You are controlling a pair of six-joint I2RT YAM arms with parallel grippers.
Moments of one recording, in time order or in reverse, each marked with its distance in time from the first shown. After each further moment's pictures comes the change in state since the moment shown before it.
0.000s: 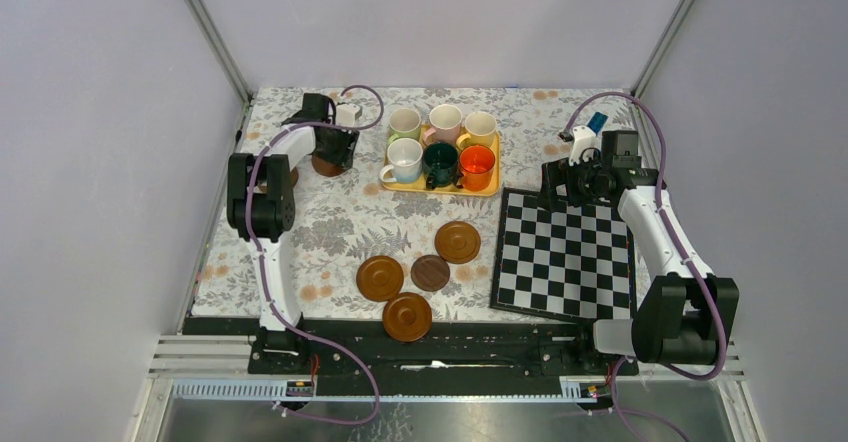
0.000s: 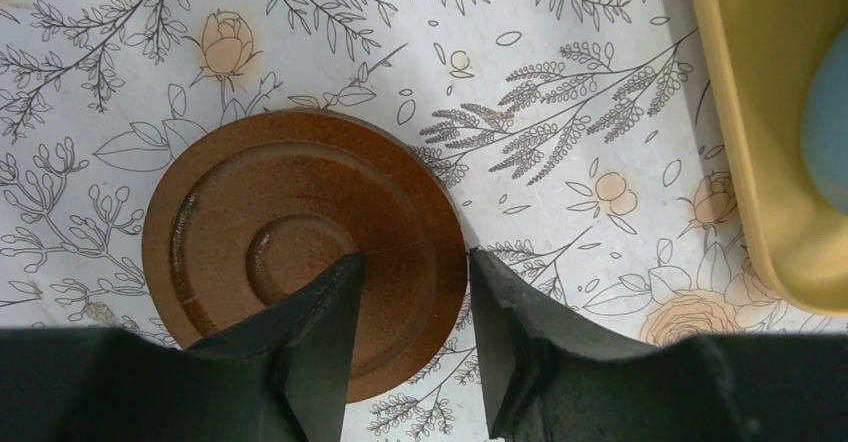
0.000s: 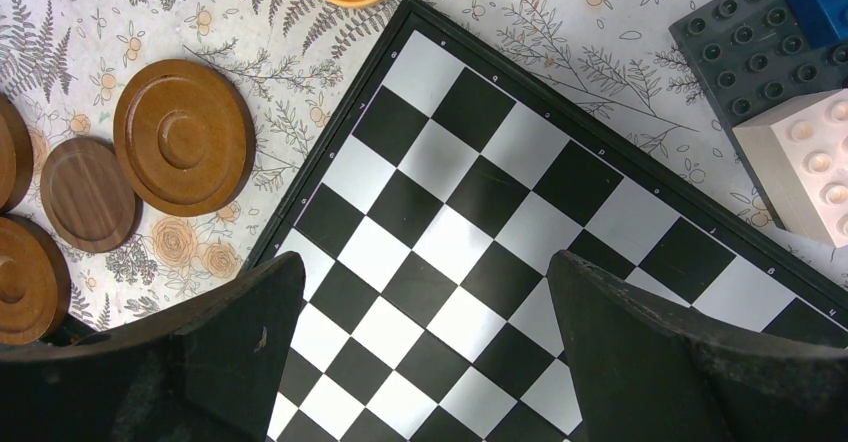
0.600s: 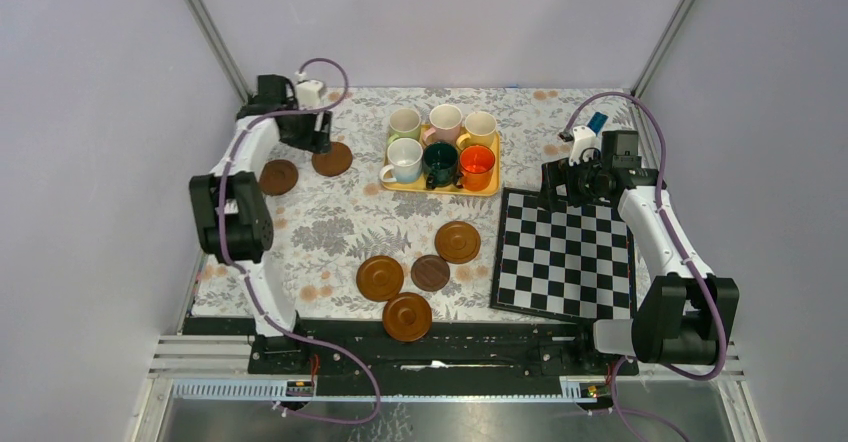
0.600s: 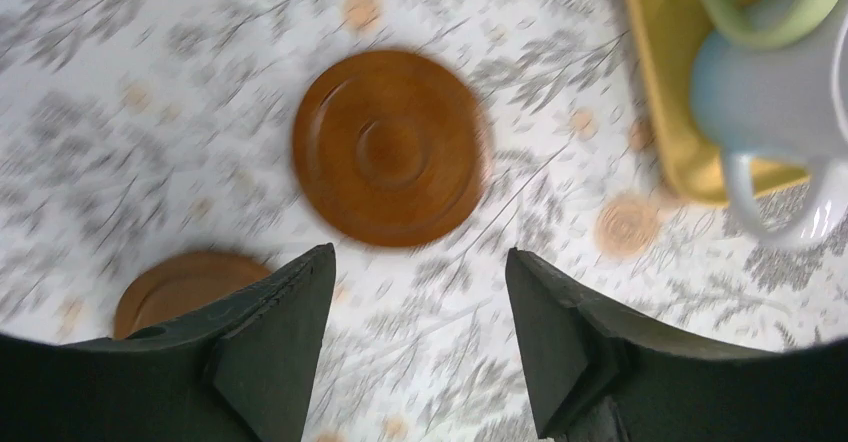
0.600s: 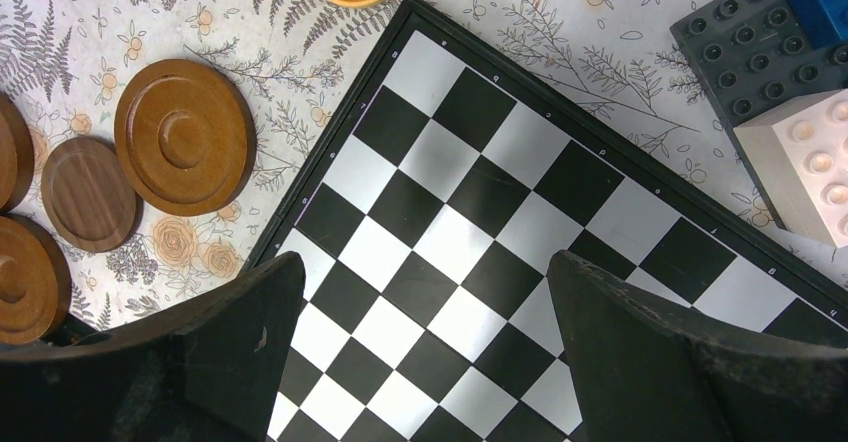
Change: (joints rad) left arm 0.085 -0.165 0.051 -0.148 0.085 -0.043; right arm 0.000 0.000 0.000 -0.001 -0.001 0.000
